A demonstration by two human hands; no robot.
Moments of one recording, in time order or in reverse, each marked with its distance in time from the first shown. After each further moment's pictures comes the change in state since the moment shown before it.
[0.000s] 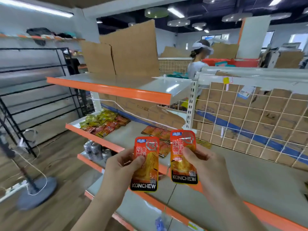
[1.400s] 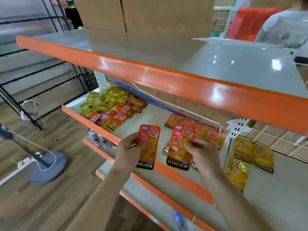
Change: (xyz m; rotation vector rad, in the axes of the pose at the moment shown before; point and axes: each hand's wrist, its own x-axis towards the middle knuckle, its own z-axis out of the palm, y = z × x) left_hand 0.290 -0.119 -0.096 0.172 0.087 -0.197; right_hand 0.243 0.149 0.159 -0.265 0.051 0.217
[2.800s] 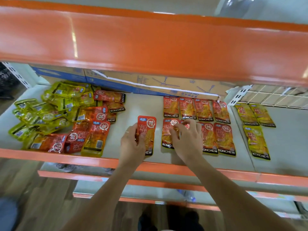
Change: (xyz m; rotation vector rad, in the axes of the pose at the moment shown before) left_hand 0.198 -0.103 -0.027 0.409 -0.364 0.293; right_hand 0.103 0.092 0.148 -0.961 0.539 -0.139
